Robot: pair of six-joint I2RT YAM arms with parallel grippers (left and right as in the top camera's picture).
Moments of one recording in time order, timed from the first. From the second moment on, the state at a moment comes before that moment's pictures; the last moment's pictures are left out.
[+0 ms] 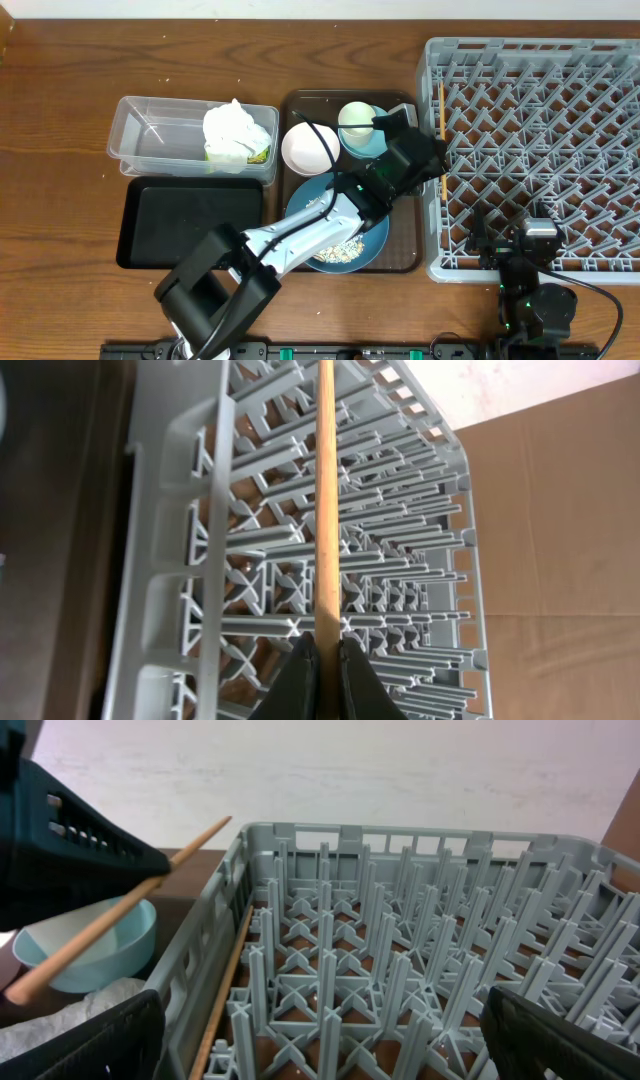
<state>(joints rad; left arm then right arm) -0.88 1.87 1.21 0.19 -0.03 -1.19 -0.05 0.01 0.01 -0.07 -0.05 -0.02</state>
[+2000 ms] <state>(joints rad) -0.85 1.69 1.21 -0.16 -0.06 -0.66 -0.05 0.01 0.01 -0.07 -0.05 -0.02</state>
